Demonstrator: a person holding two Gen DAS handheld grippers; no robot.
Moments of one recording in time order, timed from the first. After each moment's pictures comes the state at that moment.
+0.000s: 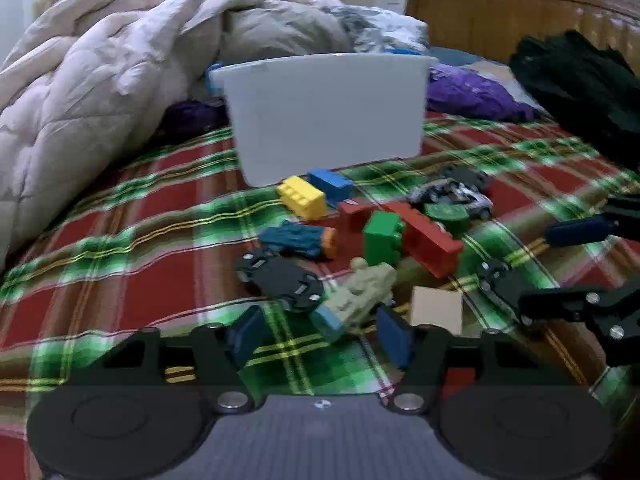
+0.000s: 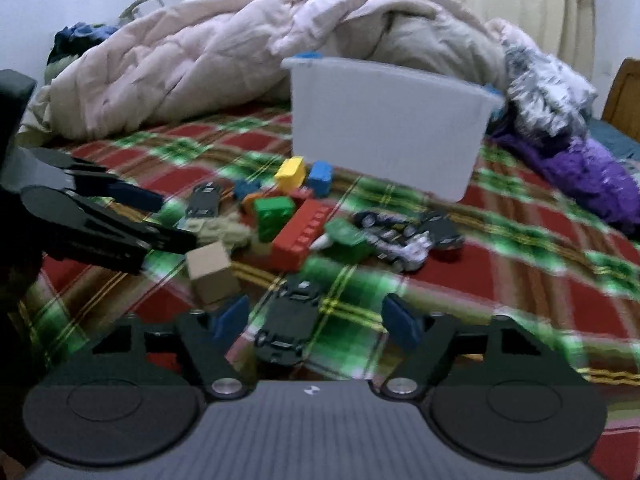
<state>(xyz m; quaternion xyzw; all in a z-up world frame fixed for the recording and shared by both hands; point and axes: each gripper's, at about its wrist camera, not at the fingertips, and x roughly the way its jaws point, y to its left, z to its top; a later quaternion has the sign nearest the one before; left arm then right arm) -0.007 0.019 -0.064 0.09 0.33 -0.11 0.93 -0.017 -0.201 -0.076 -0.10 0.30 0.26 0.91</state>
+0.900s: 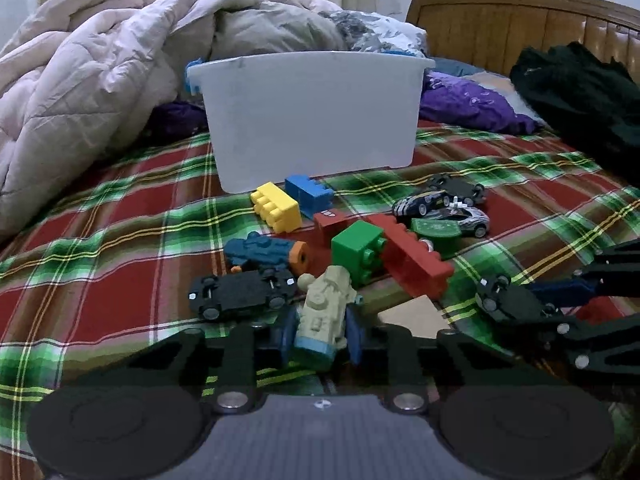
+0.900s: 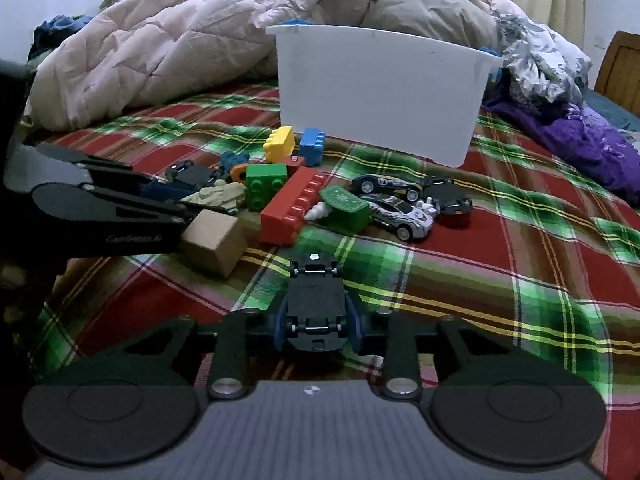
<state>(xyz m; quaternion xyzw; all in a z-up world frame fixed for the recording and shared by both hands) 0.010 0.003 -0.072 0.06 0.32 -0.11 0.94 -0.007 -0.199 -0.089 -0.08 0.33 0.22 0.91</state>
